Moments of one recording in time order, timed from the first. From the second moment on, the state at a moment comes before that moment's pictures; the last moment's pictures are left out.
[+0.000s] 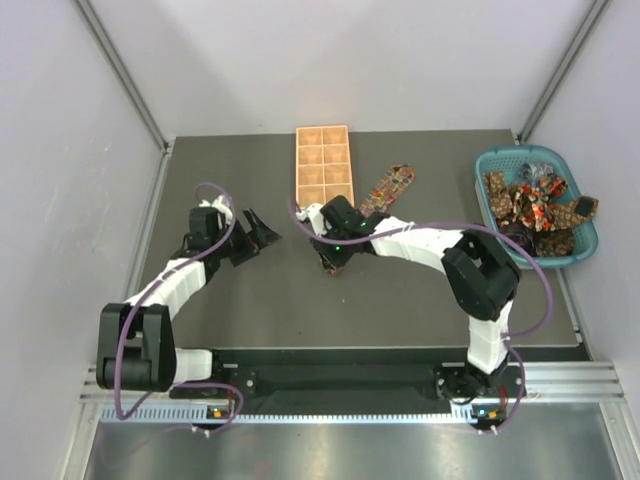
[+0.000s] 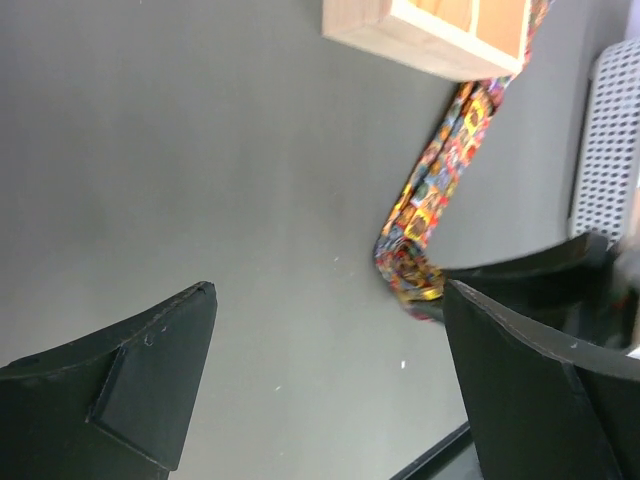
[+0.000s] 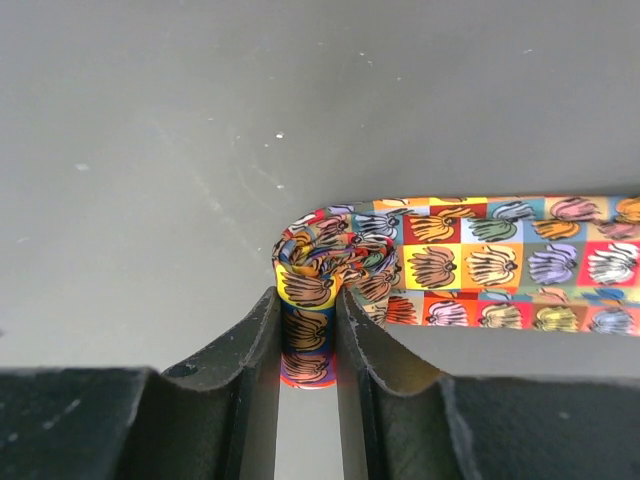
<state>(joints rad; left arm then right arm) -0.05 1.31 0.64 0.00 0.48 -0.65 0.84 1.90 1.32 -0.38 -0.11 -0.05</state>
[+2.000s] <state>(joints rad) -0.66 1.72 0.89 0.12 0.15 -0.03 0.53 2.16 1.56 -0.54 -0.68 0.01</state>
